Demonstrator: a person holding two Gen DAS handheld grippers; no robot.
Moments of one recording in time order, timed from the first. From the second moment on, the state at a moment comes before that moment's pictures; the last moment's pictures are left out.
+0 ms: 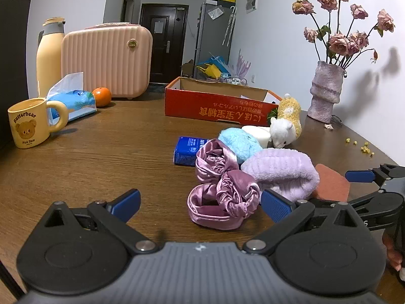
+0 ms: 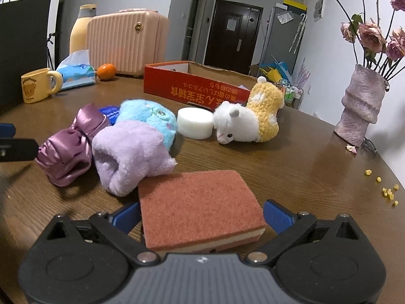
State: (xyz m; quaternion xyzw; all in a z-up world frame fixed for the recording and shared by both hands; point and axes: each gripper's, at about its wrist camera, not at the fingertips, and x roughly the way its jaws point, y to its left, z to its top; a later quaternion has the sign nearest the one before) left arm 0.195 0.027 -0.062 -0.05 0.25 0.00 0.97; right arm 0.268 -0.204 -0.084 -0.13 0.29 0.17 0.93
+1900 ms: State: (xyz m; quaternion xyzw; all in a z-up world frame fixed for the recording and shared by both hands) left arm 0.236 -0.002 -0.049 0.02 0.27 0.02 0.96; right arm 0.295 -0.265 -0.064 -0.02 0.28 0.19 0.94
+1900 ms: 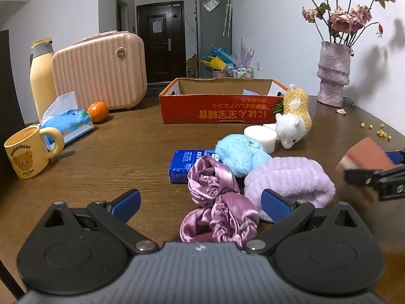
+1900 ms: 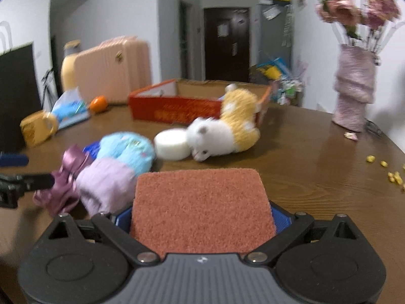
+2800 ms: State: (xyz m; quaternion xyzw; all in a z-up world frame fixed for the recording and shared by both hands) left arm 0.284 0.005 -0.080 -0.01 0.36 0.04 0.93; right arm 0.302 -0.288 -0.065 0.03 0.26 0.13 0.96
